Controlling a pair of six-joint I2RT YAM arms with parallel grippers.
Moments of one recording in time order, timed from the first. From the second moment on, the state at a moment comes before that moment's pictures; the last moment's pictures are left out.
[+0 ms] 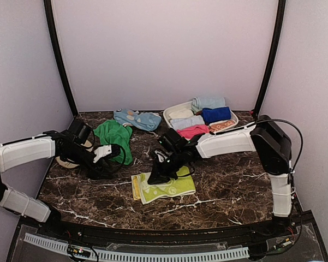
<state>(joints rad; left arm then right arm) -0.39 1.28 0.79 -0.63 0.51 0.78 0.96 2.07 1.43 -0.33 -0.54 0.79</state>
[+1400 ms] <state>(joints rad) -0.68 1.58 1.06 -0.57 0.53 0.66 0.68 1.79 1.12 -0.48 -0.20 0.63</state>
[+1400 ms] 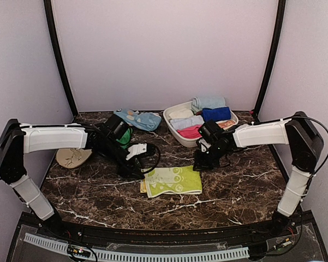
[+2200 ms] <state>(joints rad) -0.76 1.87 1.17 -0.51 0.14 0.61 0.87 1.72 0.96 -0.46 -0.14 0.74</state>
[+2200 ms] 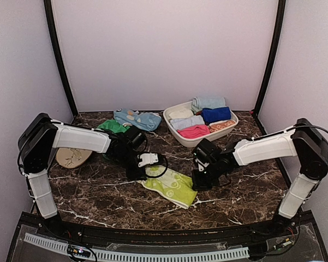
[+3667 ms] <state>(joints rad) -0.76 1.82 1.11 -0.30 0.12 0.55 0.94 1.76 1.04 -0.59 -0.18 0.76</state>
